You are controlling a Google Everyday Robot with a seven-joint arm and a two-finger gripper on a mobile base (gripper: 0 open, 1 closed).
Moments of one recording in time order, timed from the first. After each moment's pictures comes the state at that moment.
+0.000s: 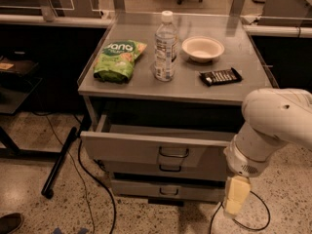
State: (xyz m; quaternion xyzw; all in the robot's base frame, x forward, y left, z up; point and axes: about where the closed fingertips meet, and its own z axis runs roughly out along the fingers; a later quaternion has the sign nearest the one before) arm 0.397 -0.198 0.686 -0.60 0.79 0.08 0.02
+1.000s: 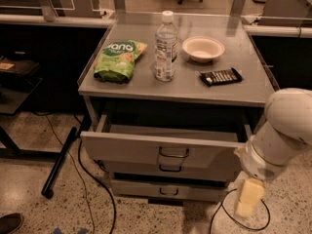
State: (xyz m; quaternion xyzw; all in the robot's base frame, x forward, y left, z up) arm 0.379 -0.222 0.701 -0.59 0.80 0.09 0.04
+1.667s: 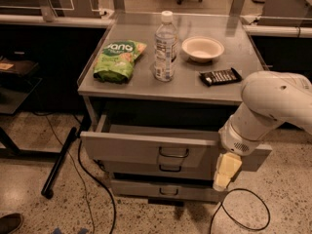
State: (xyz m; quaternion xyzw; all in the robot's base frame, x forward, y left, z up) arm 0.453 -0.193 0.700 -0.59 0.80 0.07 0.07
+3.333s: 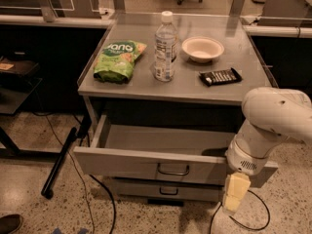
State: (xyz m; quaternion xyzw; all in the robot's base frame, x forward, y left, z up) arm 0.405 -0.201 0.668 -0.58 0.81 0.11 0.00
